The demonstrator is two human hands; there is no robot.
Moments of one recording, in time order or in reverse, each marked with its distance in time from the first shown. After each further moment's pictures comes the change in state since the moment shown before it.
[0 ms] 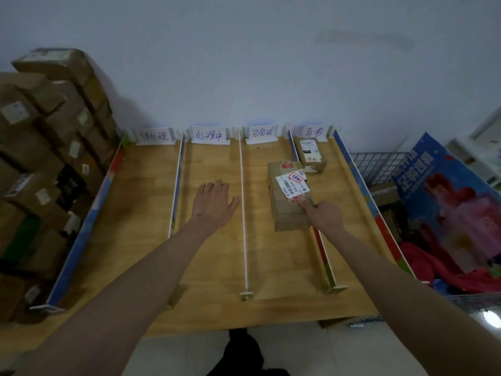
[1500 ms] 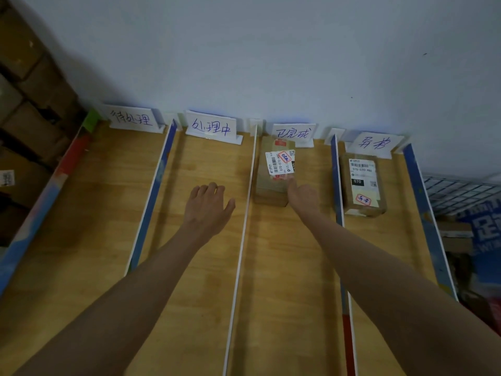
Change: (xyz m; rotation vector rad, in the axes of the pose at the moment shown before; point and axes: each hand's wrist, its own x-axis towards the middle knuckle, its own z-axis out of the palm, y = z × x) left_hand 0.267 -0.041 0.126 -0.096 -0.142 -0.216; right_hand 0.336 -0.121 0.137 0.085 -0.214 0.027
